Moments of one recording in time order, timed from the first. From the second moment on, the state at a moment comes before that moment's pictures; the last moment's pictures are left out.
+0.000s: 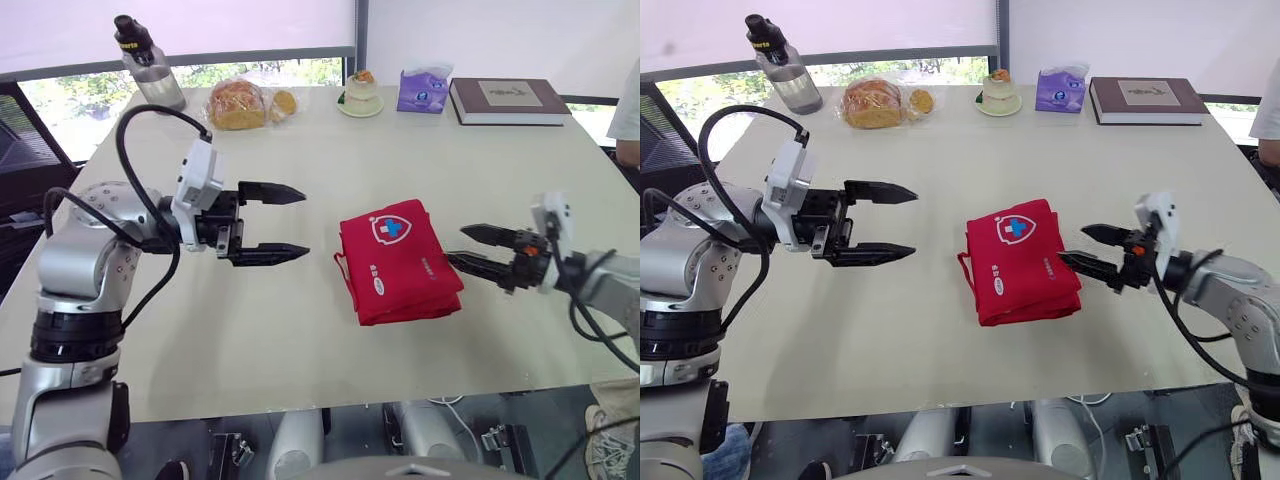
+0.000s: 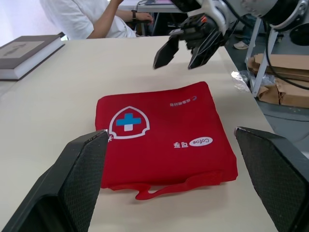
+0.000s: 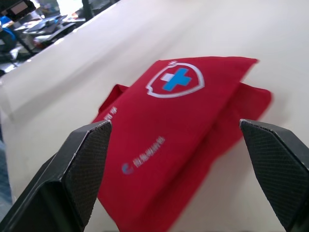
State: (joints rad) left arm -0.51 0.84 0.13 -0.19 -0.60 0.53 -1.37; right arm -0.34 -0.74 -0.13 -0.29 0.82 0.94 0.77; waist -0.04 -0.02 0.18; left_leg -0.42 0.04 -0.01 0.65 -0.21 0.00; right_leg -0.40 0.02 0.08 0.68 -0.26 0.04
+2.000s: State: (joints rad) left arm -0.50 0.75 0.16 -0.16 -0.59 0.57 -1.00; right arm -0.41 -0.26 -0.39 0.17 0.69 0.50 0.16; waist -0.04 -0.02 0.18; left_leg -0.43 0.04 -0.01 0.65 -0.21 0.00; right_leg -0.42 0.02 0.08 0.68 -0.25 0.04
